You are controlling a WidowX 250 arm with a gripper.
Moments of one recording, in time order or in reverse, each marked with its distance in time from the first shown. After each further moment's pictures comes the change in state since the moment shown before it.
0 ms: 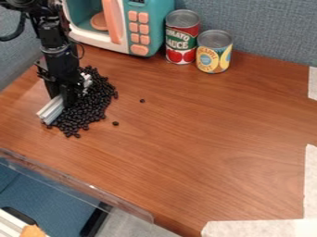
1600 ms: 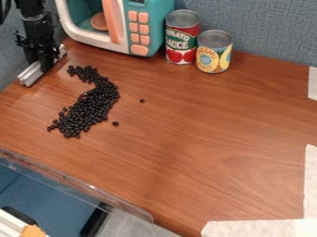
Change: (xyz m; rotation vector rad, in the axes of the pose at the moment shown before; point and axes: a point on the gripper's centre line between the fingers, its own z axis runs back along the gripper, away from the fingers) arm 0.061 0.113 0.002 0.106 -0.037 0.088
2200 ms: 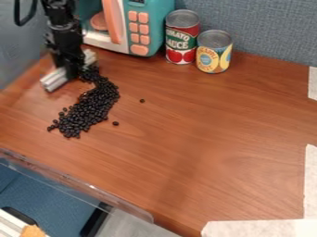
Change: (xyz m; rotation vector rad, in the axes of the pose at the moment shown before) arm 0.005 -0.074 0.012 0.004 -0.084 -0.250
